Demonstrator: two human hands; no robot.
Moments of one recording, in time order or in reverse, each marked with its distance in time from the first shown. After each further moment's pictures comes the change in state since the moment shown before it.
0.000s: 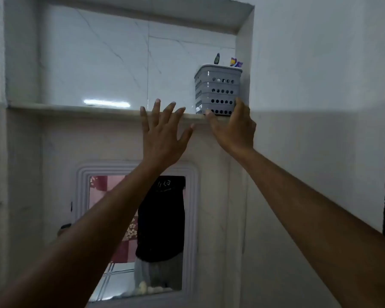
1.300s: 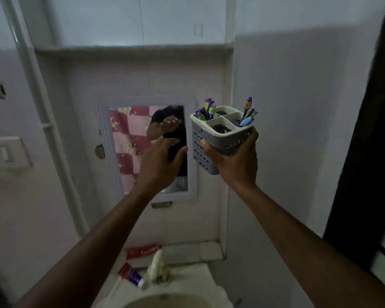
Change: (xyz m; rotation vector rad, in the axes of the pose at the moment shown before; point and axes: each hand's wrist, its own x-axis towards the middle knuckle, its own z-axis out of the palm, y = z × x) left_hand -0.237 0.075 -0.127 -0.243 -0.472 -0.242; right_hand -0.275 0.029 -0.123 0.278 -0.064 0.334
